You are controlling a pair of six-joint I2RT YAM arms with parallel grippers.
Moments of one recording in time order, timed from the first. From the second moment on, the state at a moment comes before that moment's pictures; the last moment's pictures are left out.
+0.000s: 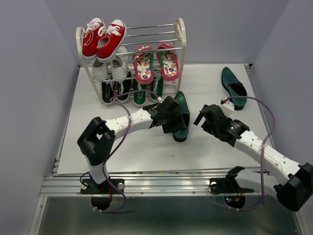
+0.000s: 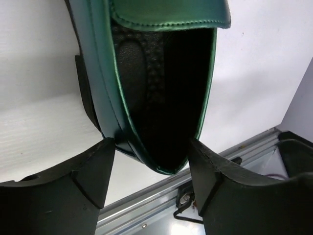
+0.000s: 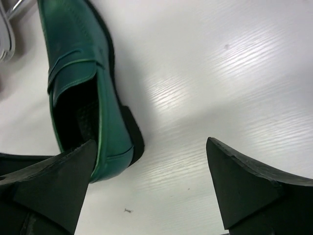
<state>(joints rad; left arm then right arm) -0.88 1.76 1.27 -0.42 0.07 -1.08 0.63 1.07 0.85 -0.67 0.50 1.00</state>
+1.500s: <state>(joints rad) -0.97 2.00 1.74 -1.06 -0.12 -0.98 0.63 0.91 0.85 -0.83 0.94 0.94</state>
